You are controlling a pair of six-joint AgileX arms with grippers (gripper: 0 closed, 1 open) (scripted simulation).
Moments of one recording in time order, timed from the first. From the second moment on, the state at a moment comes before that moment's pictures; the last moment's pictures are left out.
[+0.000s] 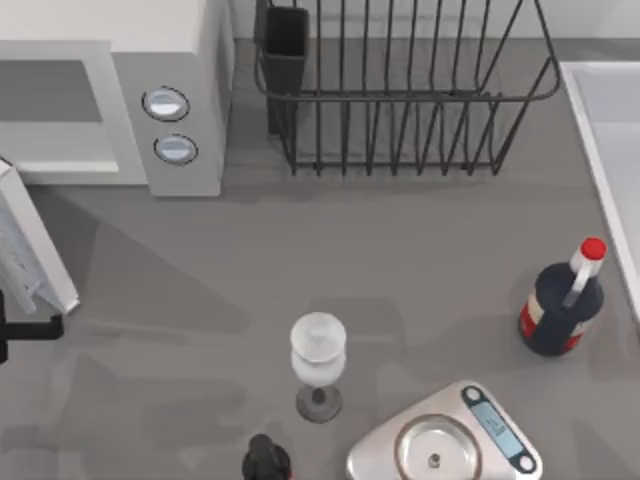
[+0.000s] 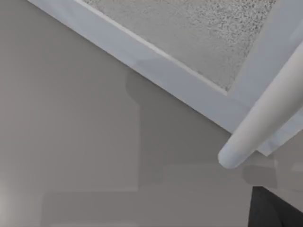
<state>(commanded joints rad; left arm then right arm) 0.08 1.06 0.35 -0.08 0.08 0.06 0.00 0.00 0.00 0.00 0.00 0.00</state>
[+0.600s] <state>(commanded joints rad) 0.05 1.46 0.58 0.08 0.06 0.05 0.00 0.00 0.00 0.00 0.00 0.00</state>
